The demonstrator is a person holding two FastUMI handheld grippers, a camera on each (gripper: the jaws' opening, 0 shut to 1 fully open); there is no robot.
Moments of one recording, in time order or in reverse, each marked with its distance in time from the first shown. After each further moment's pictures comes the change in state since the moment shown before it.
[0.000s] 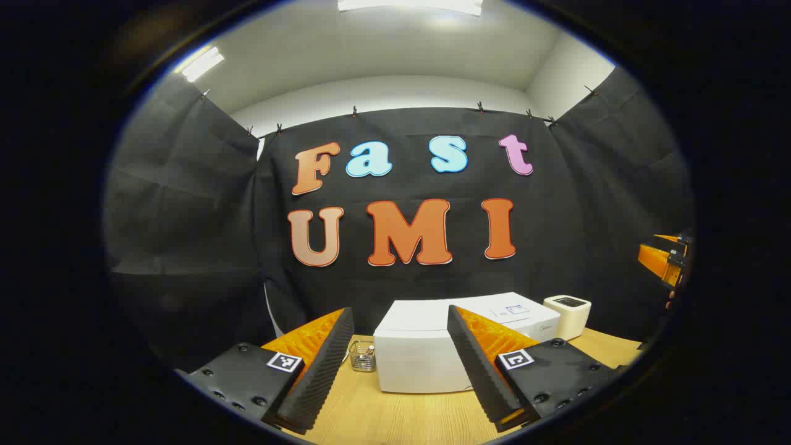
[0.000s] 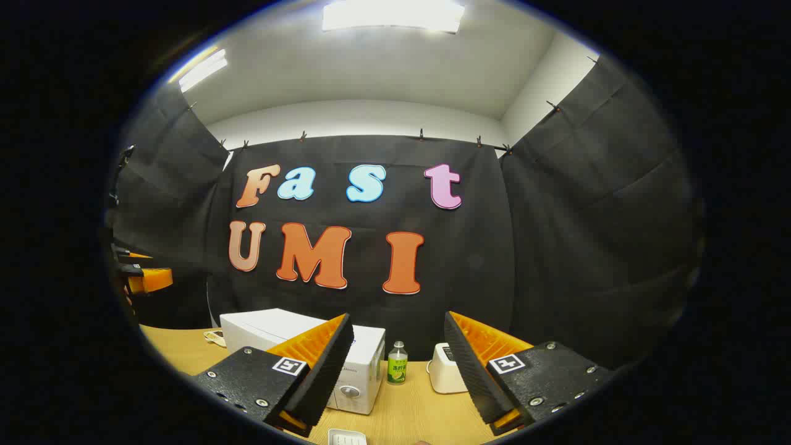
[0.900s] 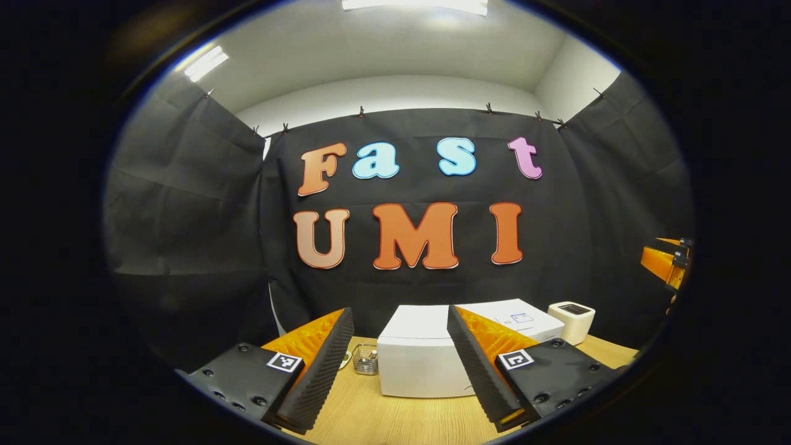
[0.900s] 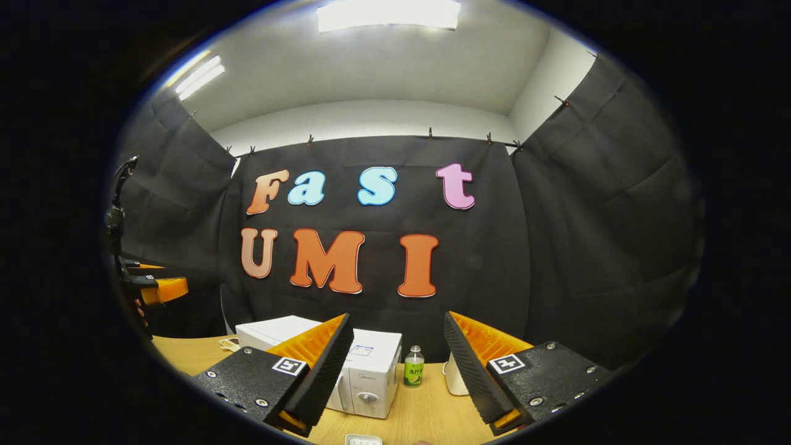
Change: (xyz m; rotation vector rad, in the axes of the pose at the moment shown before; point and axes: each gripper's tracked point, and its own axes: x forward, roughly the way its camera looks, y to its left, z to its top) left arm 0.007 0.002 0.016 -0.014 0.007 0.022; right arm 0.009 0.017 0.016 0.040 0.016 0.066
